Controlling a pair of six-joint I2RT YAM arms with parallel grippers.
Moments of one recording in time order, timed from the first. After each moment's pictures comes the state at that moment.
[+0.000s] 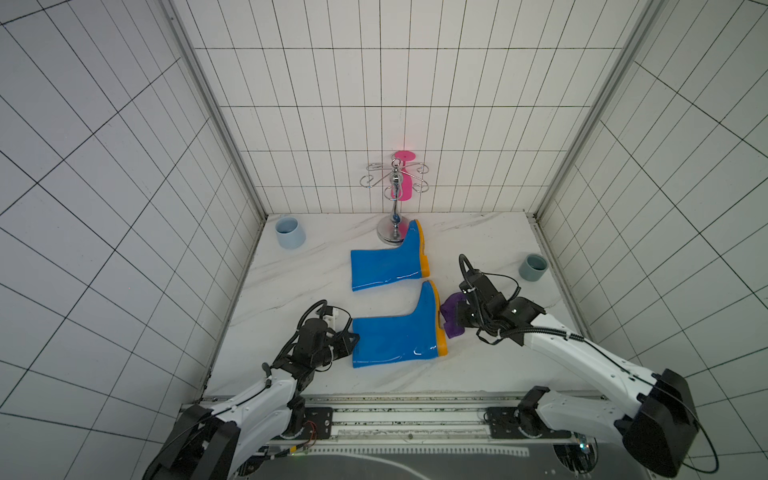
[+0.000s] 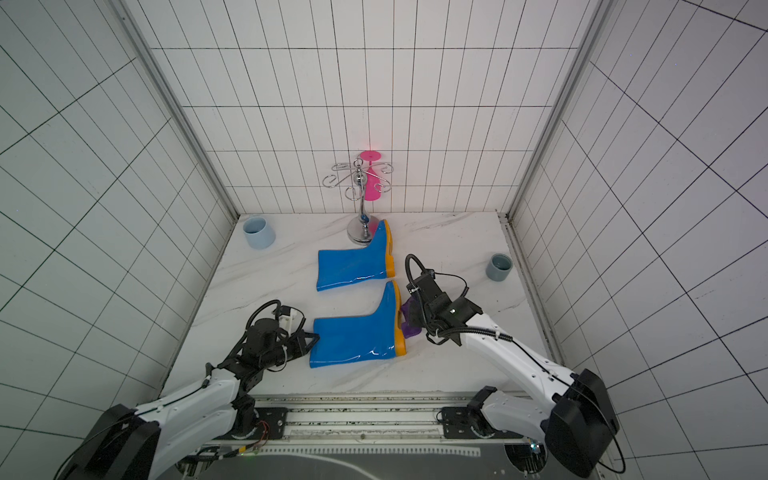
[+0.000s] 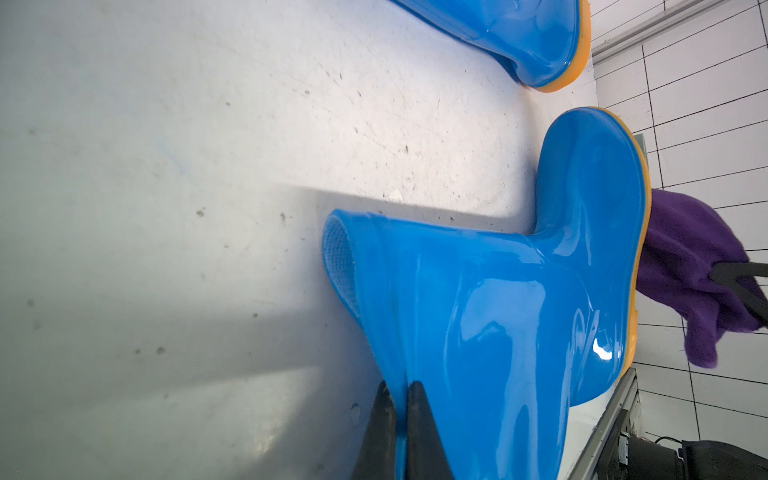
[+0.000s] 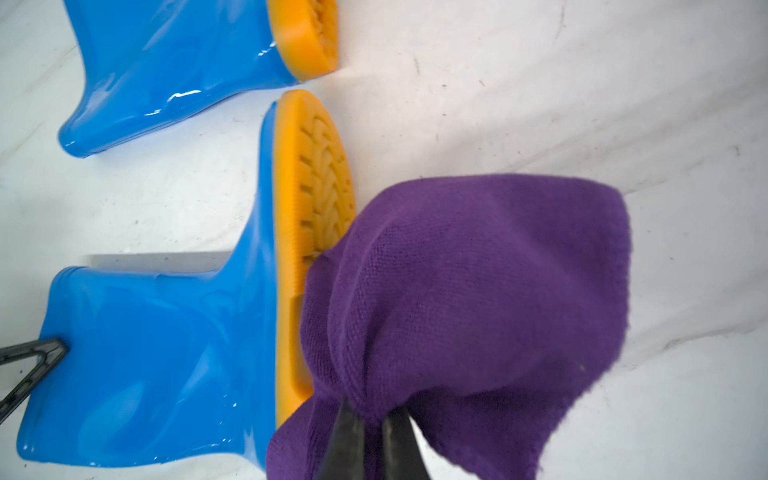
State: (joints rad) left arm -0.38 0.95 0.09 0.20 0.38 -0.78; right arm 0.71 1.16 0.86 -0.70 0.18 0.64
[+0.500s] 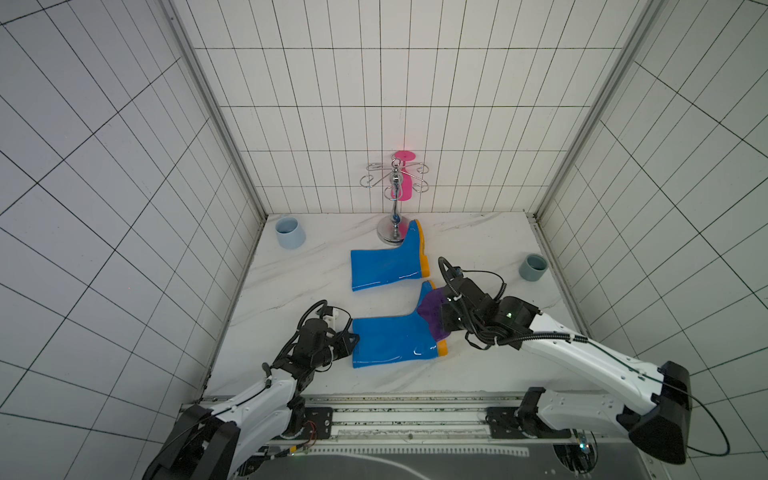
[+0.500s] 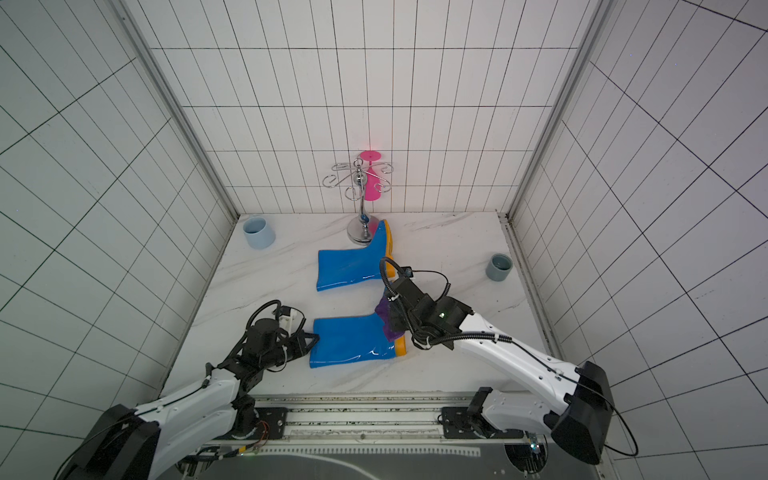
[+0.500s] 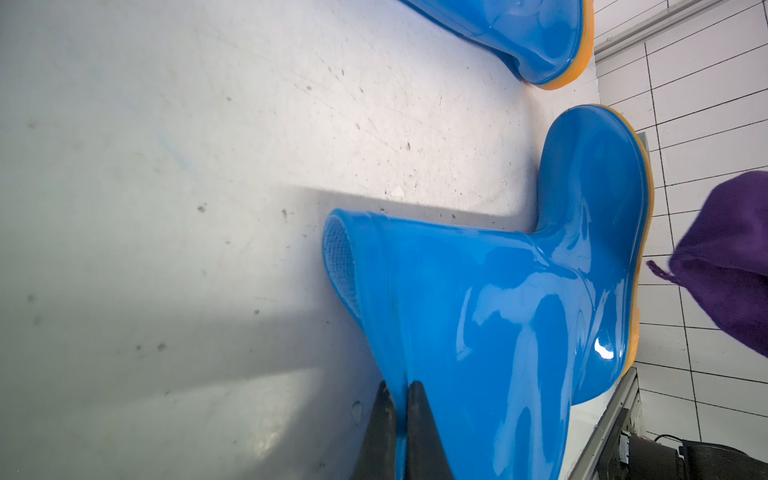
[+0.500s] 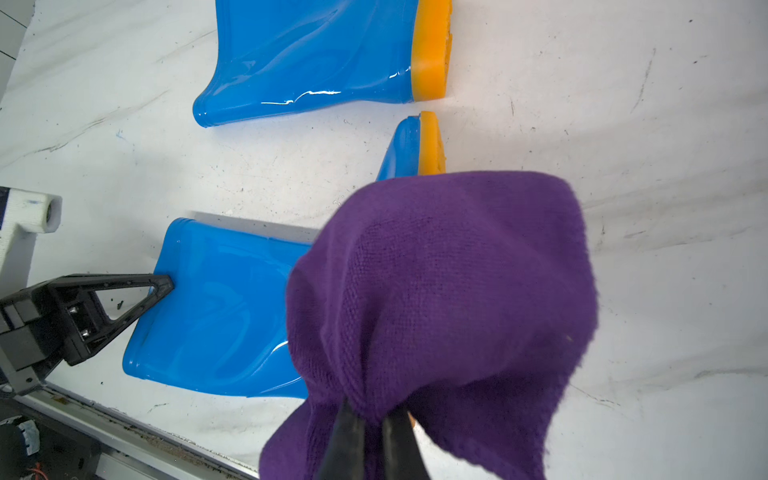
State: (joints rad) left arm -0.38 0.95 0.09 0.19 0.38 -0.77; right arm 0.91 1.19 1.02 -0.78 0.26 0.66
